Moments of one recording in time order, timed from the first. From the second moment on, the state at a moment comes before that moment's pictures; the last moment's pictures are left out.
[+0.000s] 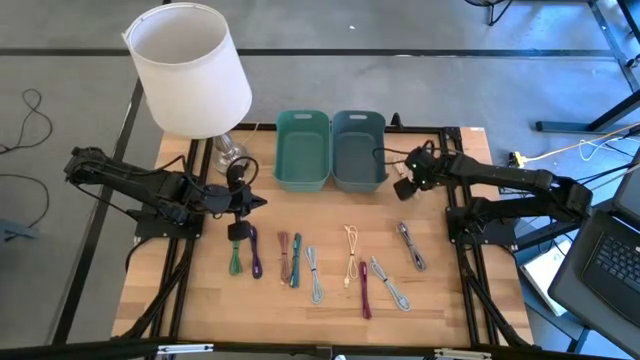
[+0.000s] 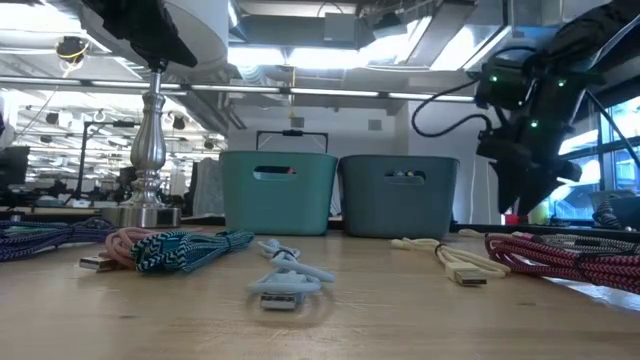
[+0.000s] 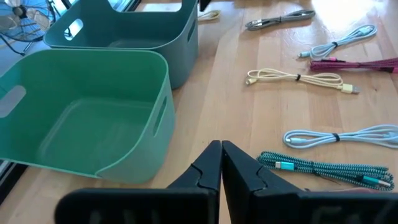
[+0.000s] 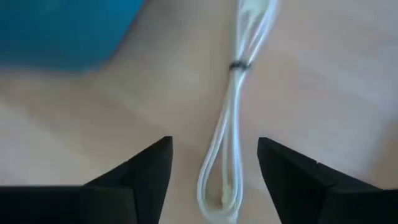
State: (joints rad) left arm -0.25 0.86 0.74 -0.54 -0.45 -0.20; right arm -0.51 1.11 0.52 -0.60 0.14 0.54
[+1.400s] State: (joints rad) left arm -0.25 0.86 0.74 -0.55 -0.49 -0.20; right arm -0.38 1.10 0.64 -0.65 0.47 0.59
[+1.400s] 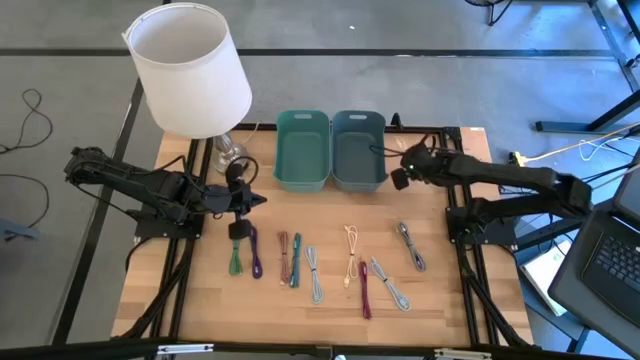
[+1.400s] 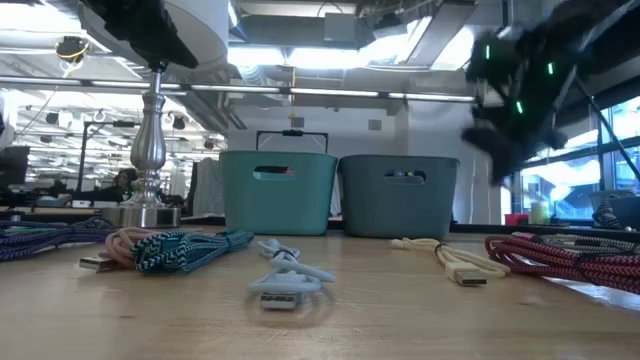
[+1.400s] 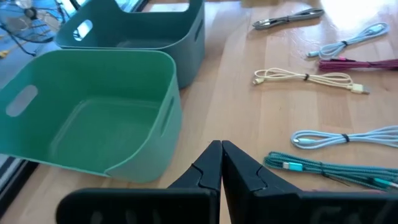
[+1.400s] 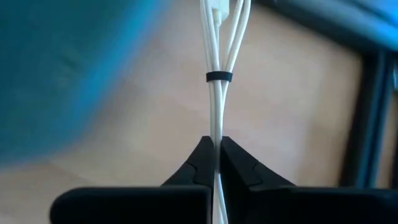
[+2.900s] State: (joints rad) left arm -0.25 0.86 0.74 -0.55 -0.50 -0.21; right arm -0.48 1.63 0.90 -0.10 0.19 0.23
